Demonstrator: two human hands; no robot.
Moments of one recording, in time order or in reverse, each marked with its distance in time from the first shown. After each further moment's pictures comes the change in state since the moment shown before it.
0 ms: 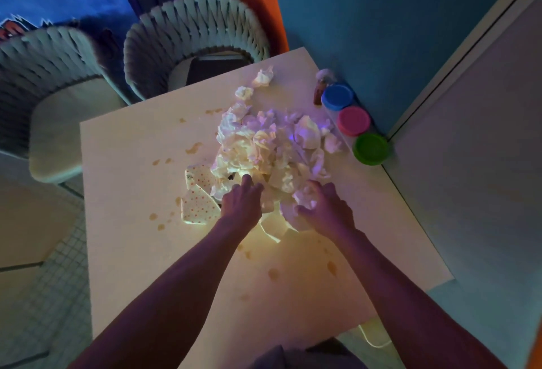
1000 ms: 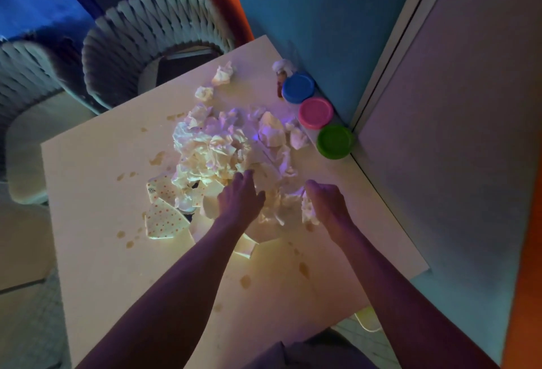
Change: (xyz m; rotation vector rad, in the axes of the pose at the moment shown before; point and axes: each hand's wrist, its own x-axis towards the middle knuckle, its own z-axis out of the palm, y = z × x) left_hand 0.038 0.079 0.006 -0.167 -0.008 -0.116; right_hand 0.009 0.046 -0.054 0.791 0.020 0.341
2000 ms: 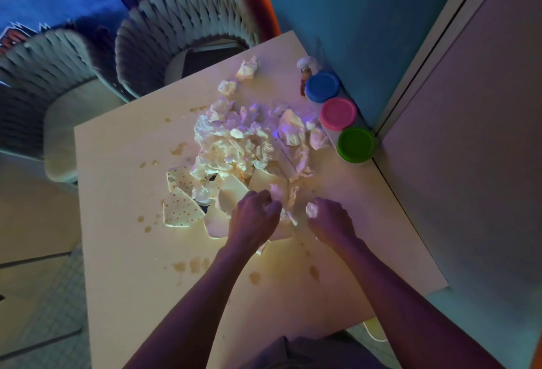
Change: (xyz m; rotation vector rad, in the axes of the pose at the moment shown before) left_hand -0.057 0.006 -0.009 -0.398 0.038 -0.078; right_hand 0.023 0.046 0.022 -0.773 -0.101 -0.277
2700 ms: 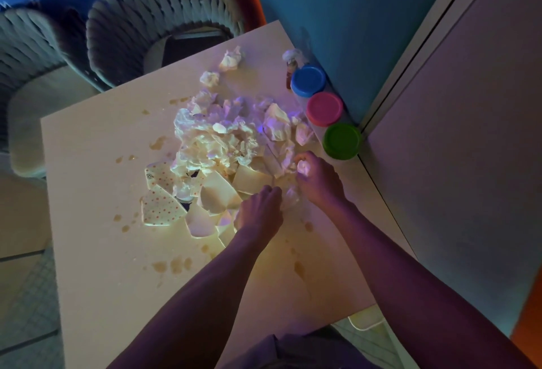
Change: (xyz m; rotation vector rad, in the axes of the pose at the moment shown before) left_hand 0.030 0.011 0.054 0.500 -0.147 0.205; right_hand 0.049 -0.018 -0.046 0.162 0.156 -0.076
